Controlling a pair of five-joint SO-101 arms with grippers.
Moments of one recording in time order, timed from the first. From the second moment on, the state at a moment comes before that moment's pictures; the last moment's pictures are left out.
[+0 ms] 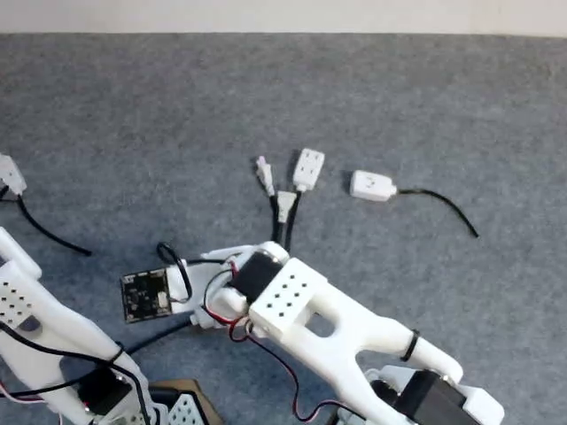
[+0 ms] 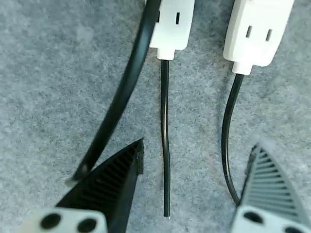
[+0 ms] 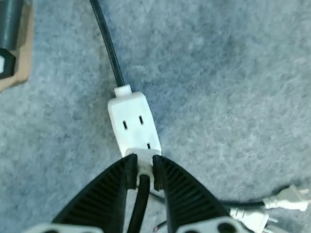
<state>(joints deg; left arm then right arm) -52.7 44.5 -56.9 96.7 -43.6 -59.8 -17.3 31.6 58.1 51.5</state>
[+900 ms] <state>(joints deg) -52.6 44.5 -57.4 96.9 -43.6 -61.2 -17.3 32.8 56.2 51.5</state>
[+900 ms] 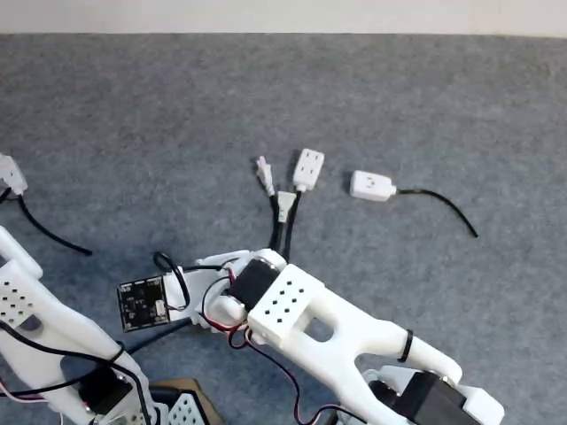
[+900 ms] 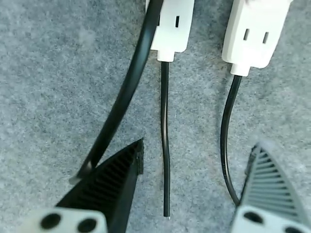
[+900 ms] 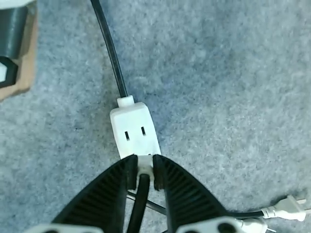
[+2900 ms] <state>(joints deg) -32.7 24.9 -48.7 100.7 -32.7 -38.3 -28.9 32.8 52.8 19.7</state>
